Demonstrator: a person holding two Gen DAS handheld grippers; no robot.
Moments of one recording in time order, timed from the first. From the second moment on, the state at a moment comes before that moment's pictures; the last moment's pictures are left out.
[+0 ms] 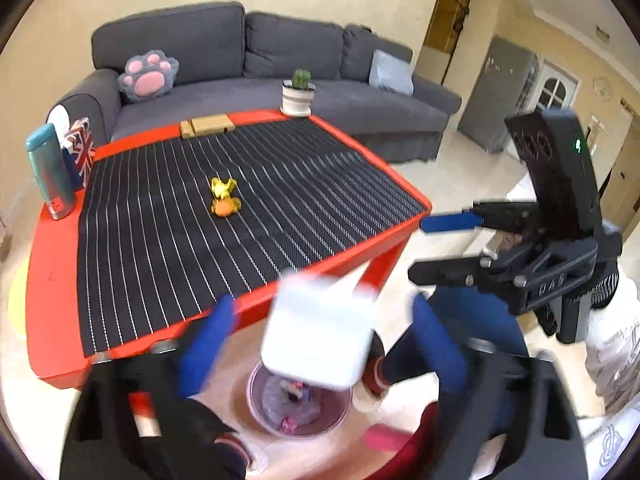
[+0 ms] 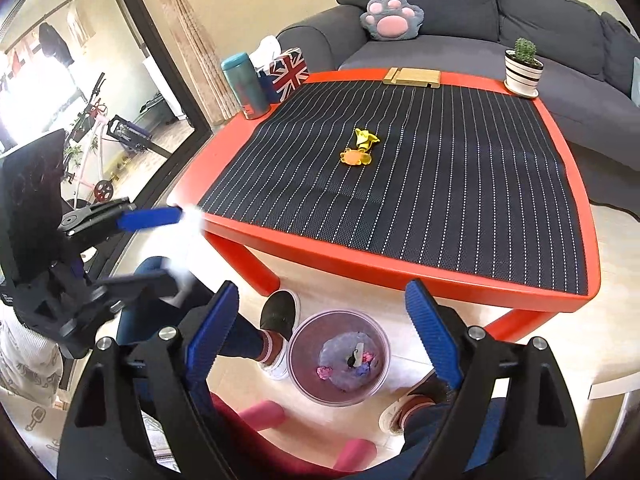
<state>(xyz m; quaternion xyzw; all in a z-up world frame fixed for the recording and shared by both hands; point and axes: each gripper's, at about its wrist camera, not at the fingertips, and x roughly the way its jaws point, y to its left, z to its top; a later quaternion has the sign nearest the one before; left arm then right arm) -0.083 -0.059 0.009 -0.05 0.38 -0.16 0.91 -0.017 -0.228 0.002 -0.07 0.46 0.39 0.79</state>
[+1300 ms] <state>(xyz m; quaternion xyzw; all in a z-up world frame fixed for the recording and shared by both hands) -0.044 -0.019 0.021 -0.07 0.38 -0.10 0.92 0.025 -0.215 0.019 -0.07 0.45 0.37 0.81</state>
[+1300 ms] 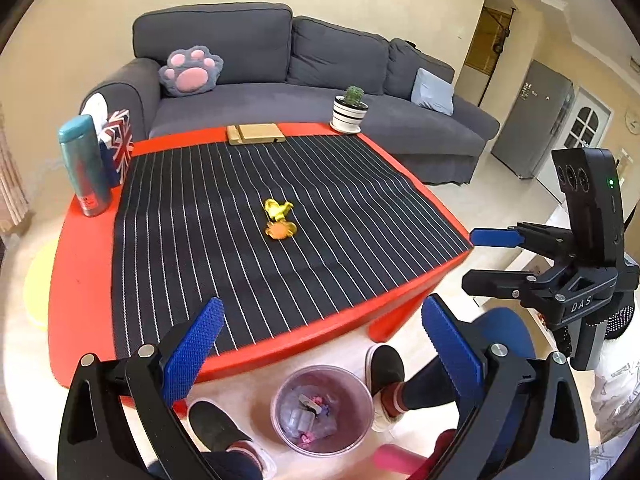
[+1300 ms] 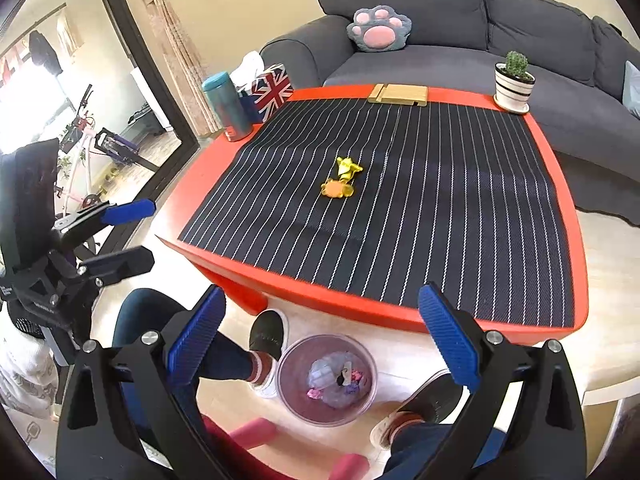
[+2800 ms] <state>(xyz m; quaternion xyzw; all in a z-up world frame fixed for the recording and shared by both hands) 0.175 -0.013 -0.087 -0.13 0.55 0.06 0.82 0.099 -0.235 -0.014 -0.04 0.49 0.34 0.81</state>
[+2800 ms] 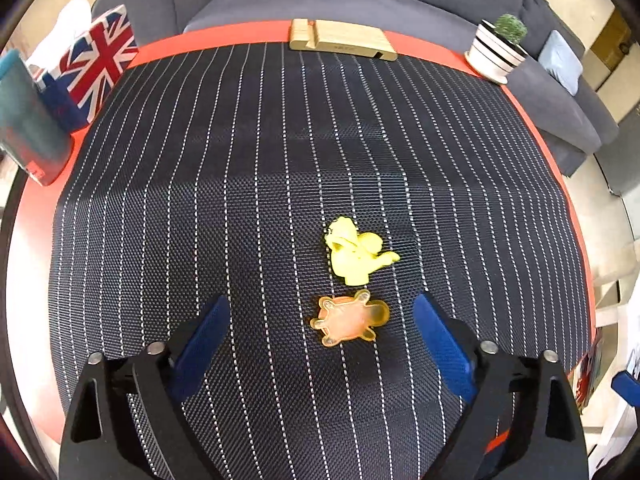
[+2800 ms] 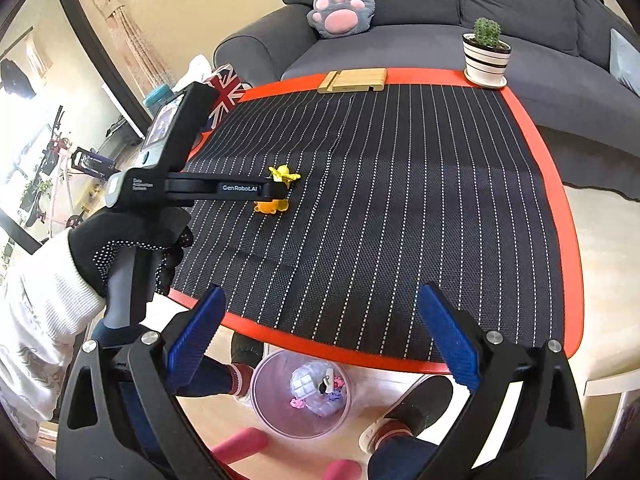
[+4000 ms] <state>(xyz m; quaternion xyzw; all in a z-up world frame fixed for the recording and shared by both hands) 0.146 0.012 -0.076 -0.10 0.52 0.04 0.85 0.117 -0.188 -0.010 -0.06 0.48 0.36 0.80</state>
